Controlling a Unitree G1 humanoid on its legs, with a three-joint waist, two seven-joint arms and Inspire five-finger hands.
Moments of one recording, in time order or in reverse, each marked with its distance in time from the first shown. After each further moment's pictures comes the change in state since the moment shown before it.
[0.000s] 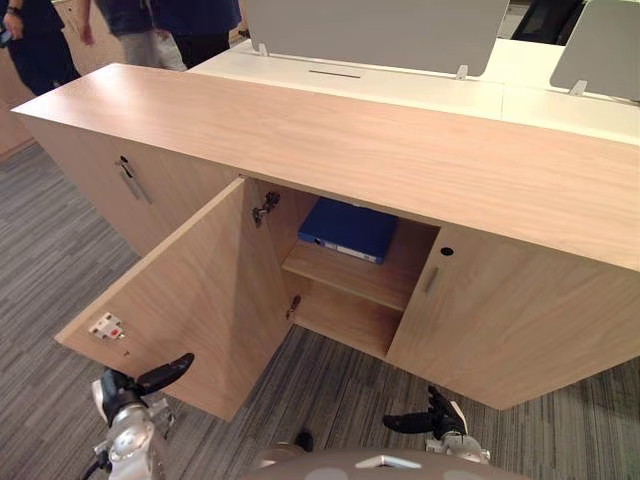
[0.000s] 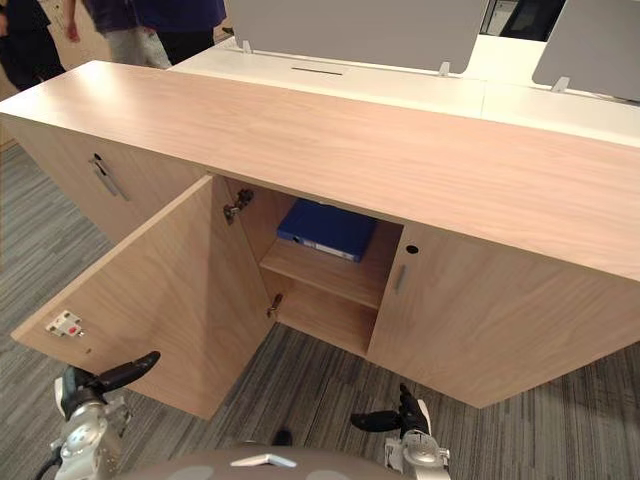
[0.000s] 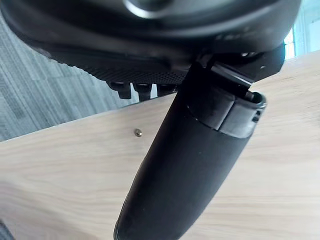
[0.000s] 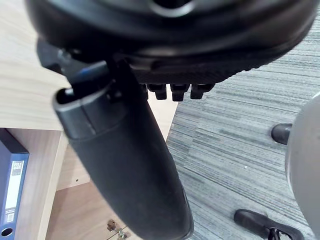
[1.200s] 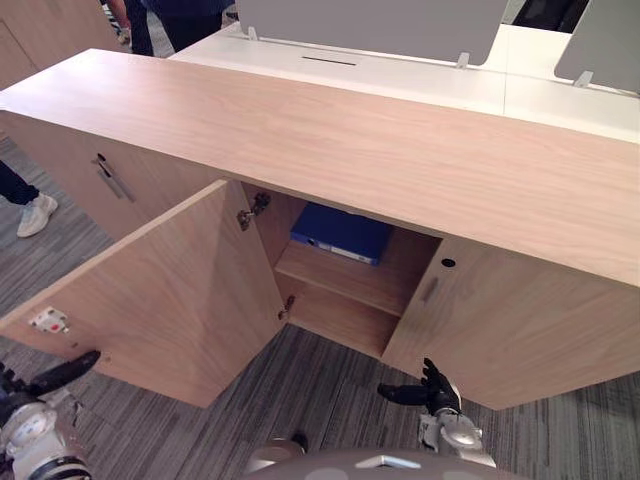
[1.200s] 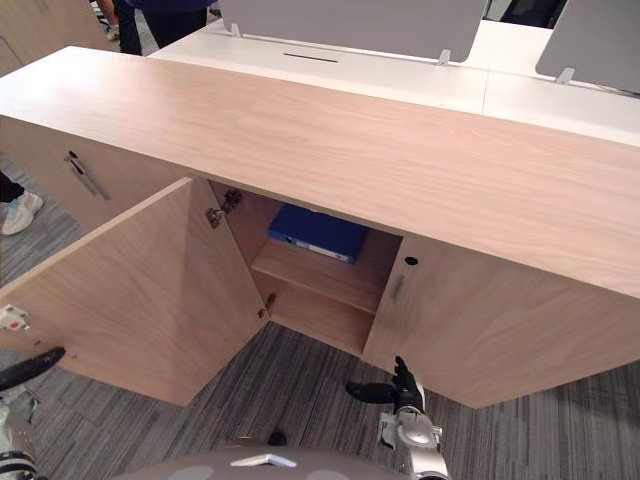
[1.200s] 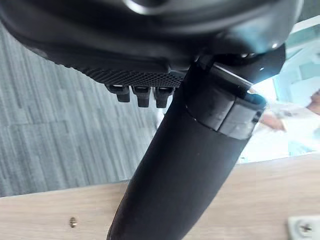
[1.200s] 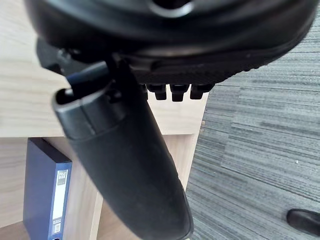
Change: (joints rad) left arm -0.210 0.290 0.408 0.221 0.081 0.109 -0.055; right arm -0.013 0.026 0.010 -0.119 0.078 -0.013 -0.020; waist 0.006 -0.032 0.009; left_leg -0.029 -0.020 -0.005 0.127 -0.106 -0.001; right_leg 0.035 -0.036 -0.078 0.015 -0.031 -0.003
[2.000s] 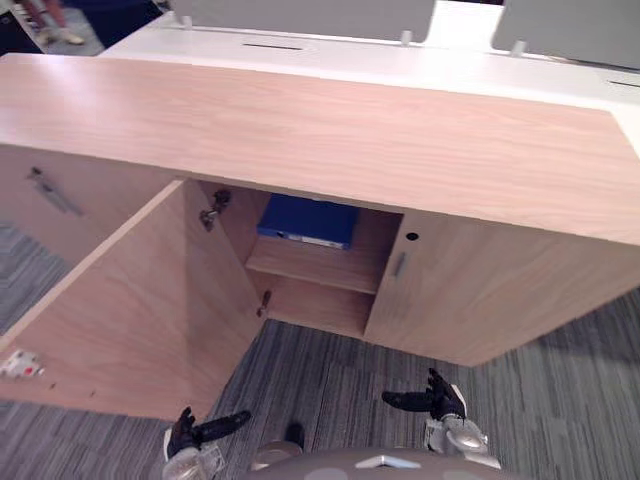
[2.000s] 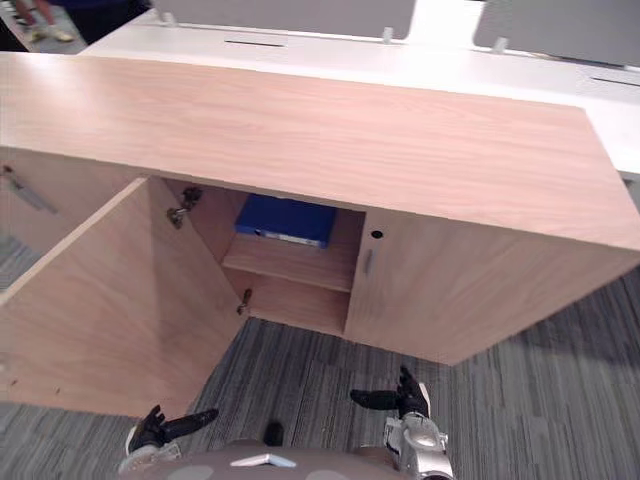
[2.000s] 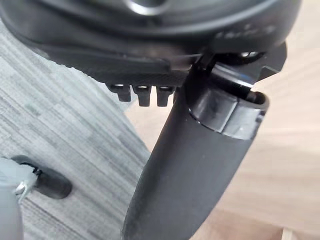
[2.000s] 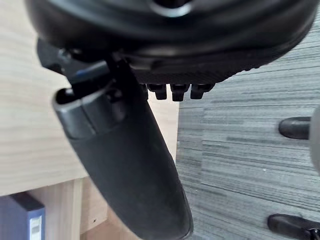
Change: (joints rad) left arm 0.146 -0.416 -0.316 0.146 0.116 -0.053 -0.046; right arm -0.042 -0.012 -0.047 0.052 0.000 0.000 0.025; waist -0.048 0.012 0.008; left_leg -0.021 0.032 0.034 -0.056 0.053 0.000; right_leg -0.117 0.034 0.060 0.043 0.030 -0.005
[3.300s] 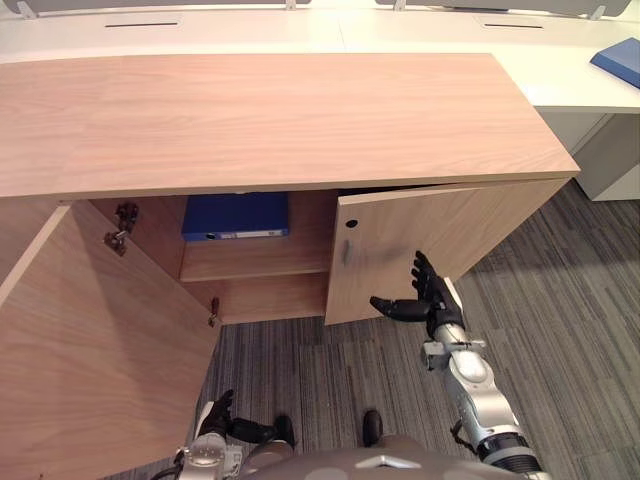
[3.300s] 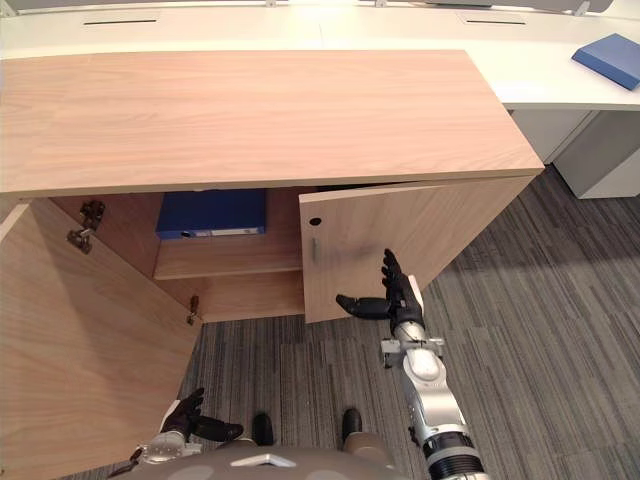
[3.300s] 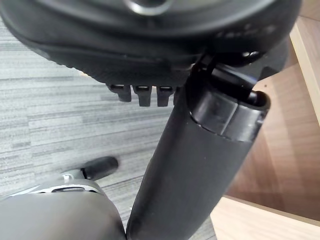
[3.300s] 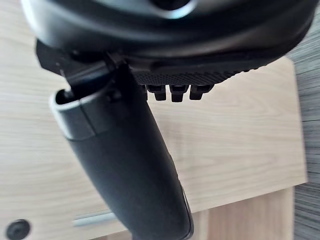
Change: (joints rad) left arm -0.045 0.062 -0.353 0.095 0.272 -0.004 -0.057; right arm -0.026 -0.116 0.175 -0.478 0.048 -0.034 0.038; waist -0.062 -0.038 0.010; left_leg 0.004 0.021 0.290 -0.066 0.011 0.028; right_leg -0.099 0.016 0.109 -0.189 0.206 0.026
